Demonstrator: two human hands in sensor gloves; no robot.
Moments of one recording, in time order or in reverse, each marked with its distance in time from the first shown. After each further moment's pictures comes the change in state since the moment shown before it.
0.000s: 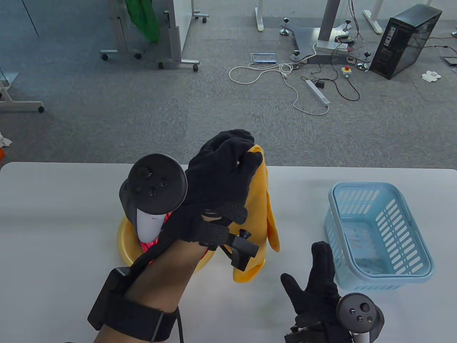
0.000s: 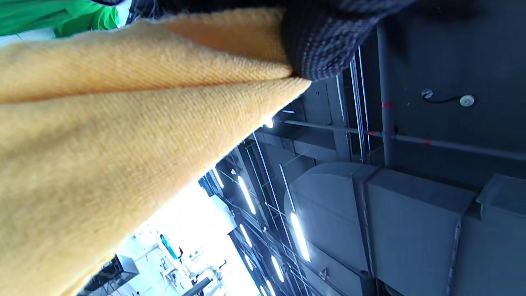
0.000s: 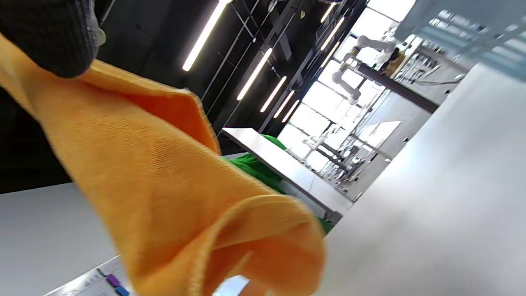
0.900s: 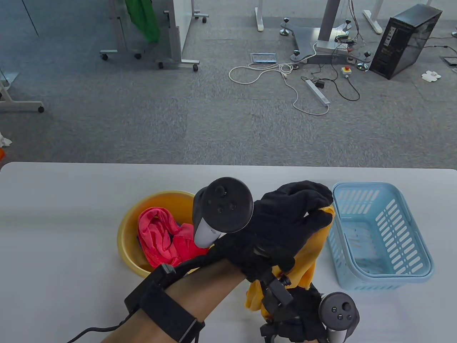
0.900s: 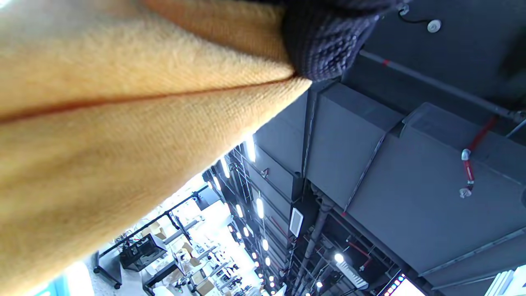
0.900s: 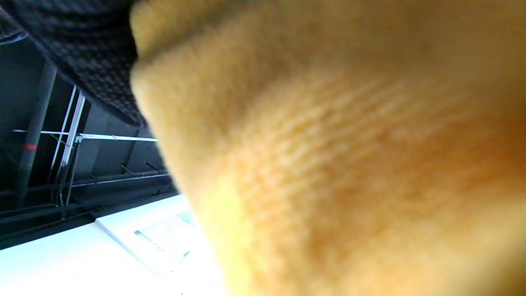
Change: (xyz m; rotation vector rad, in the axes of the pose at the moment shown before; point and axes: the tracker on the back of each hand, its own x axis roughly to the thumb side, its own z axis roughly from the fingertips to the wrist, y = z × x) left_hand -0.007 -0.088 0.012 -0.390 -0.157 0.162; right_hand -0.007 0.032 -0.006 -0.093 0.012 -0.134
